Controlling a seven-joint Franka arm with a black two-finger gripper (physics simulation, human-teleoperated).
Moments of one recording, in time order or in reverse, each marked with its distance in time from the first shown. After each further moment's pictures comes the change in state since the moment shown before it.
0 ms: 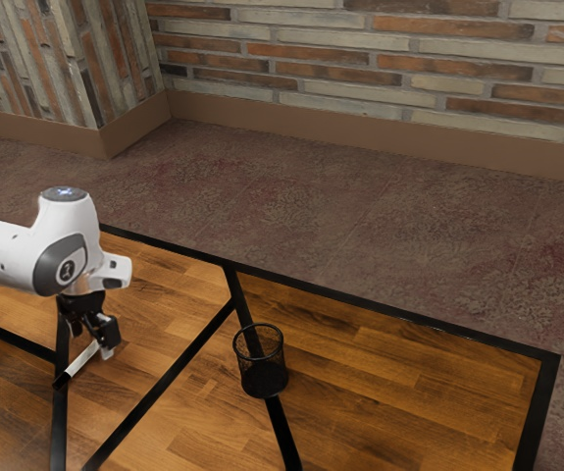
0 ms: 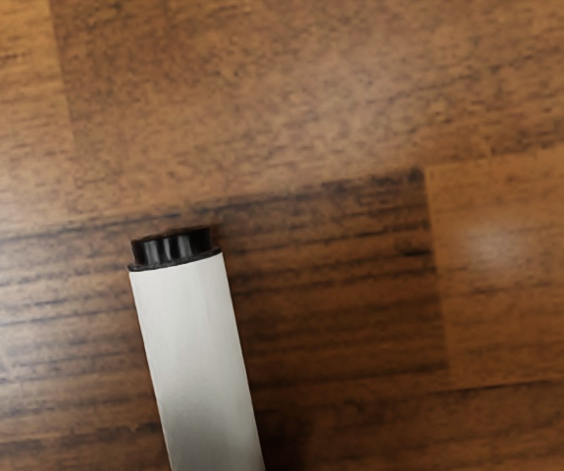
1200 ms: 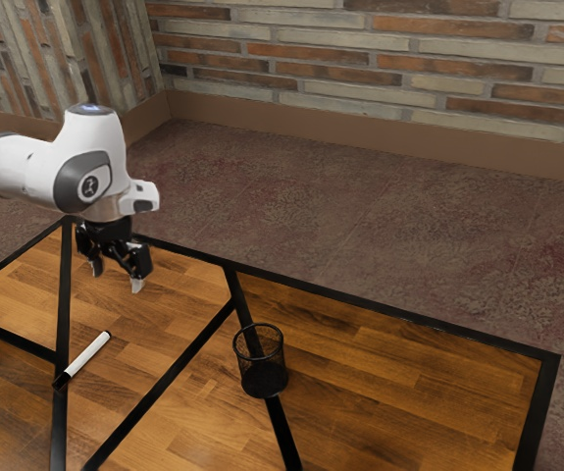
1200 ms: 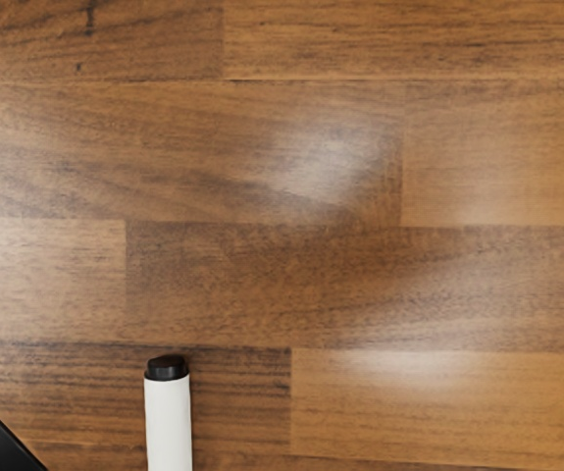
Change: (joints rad) arm -0.007 -0.062 -0.101 0.281 -0.021 -0.345 -0.229
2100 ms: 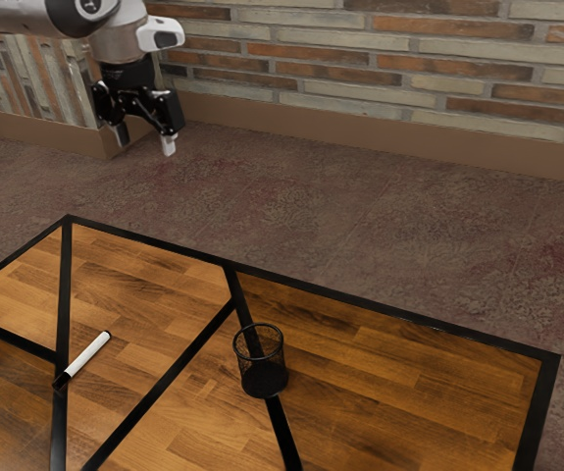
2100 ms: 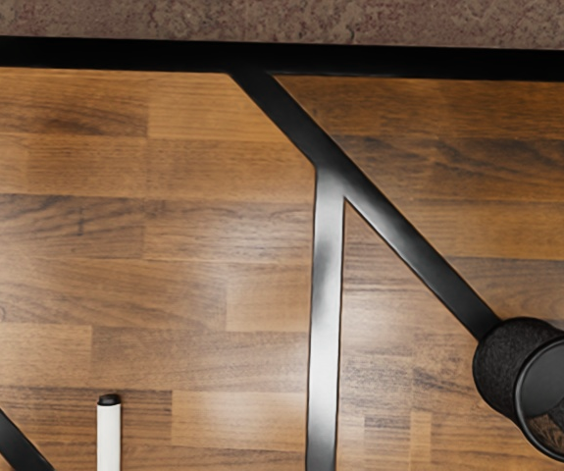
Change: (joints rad) arm 0.005 0.049 -0.139 0.709 -0.097 -0.570 -0.095
